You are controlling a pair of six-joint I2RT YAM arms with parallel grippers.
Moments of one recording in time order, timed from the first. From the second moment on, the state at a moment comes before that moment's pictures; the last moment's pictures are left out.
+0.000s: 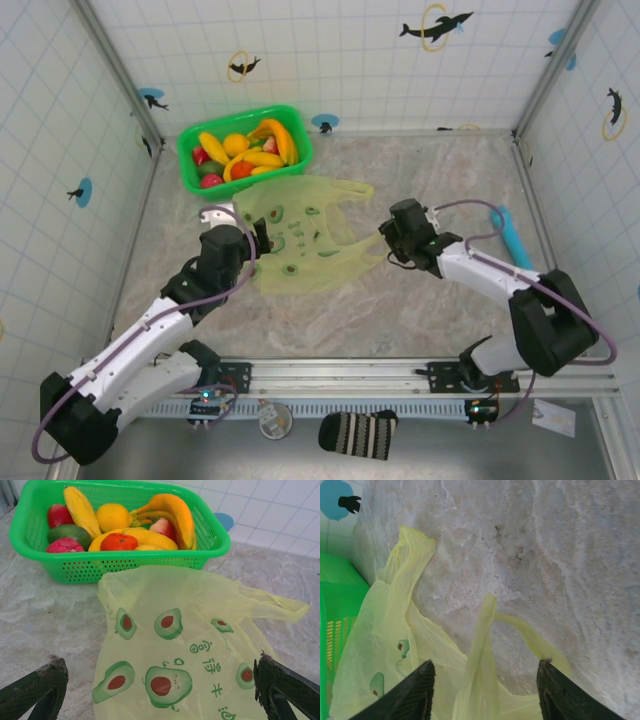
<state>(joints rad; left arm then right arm) -0.61 0.85 0.63 -0.27 -0.45 -0.45 0.58 1.44 0.79 -0.17 0.16 1.40</state>
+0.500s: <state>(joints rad) -0.61 0.82 0.63 -0.25 -0.53 -0.44 0.47 1.58 0.90 -0.03 0.08 1.24</state>
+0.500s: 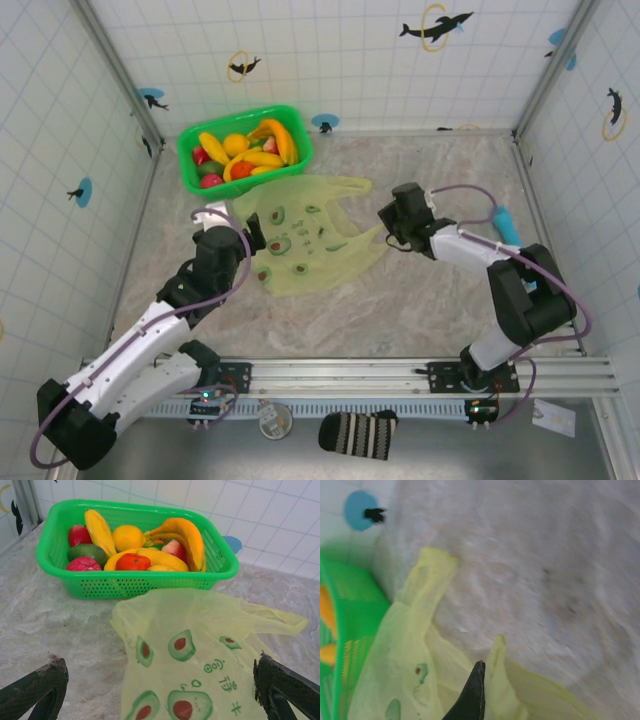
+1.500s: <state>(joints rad) -0.58 0.95 0.90 -0.21 -0.20 -0.44 0.71 1.09 1.15 -0.31 -0.54 -0.58</state>
